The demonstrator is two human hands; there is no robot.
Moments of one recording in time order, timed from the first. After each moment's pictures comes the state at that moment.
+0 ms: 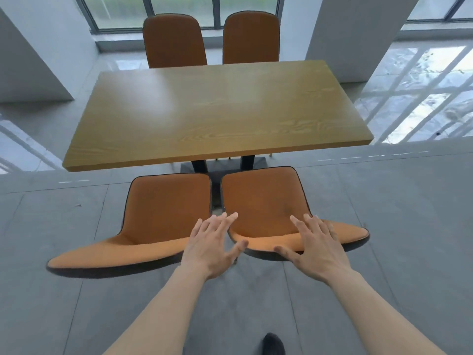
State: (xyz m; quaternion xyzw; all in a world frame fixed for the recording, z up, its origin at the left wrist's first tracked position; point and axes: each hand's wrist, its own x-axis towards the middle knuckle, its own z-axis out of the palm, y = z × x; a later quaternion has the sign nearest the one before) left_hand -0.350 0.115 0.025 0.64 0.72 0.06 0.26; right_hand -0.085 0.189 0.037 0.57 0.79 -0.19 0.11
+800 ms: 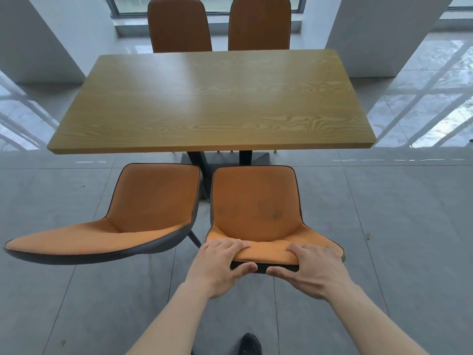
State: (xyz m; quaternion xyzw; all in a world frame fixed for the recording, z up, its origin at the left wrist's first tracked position) left_hand -0.226 0.137 -0.012 0.61 0.72 0.04 0.32; right_hand 0.009 0.237 0.002 0.50 0.83 -0.18 0.15
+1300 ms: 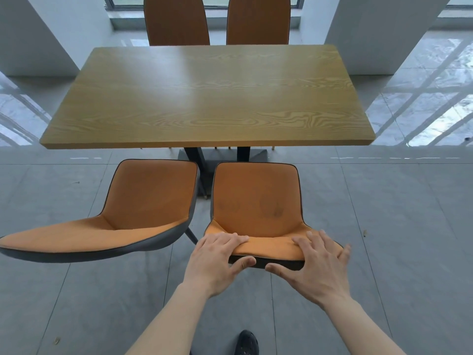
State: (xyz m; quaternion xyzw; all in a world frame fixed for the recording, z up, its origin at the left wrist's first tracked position) left_hand -0.225 0.137 -0.019 0.61 0.74 0.06 0.28; right_hand 0.014 0.218 -0.002 0.59 0.79 -0.16 0.09
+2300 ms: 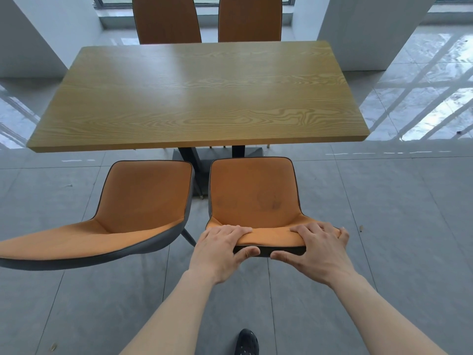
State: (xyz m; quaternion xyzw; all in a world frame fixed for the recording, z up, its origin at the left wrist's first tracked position) left_hand -0.221 0.165 -0.023 0.62 0.73 0.05 0.29; right_hand 0.021 0.255 -0.005 0.56 0.81 -0.16 0.11
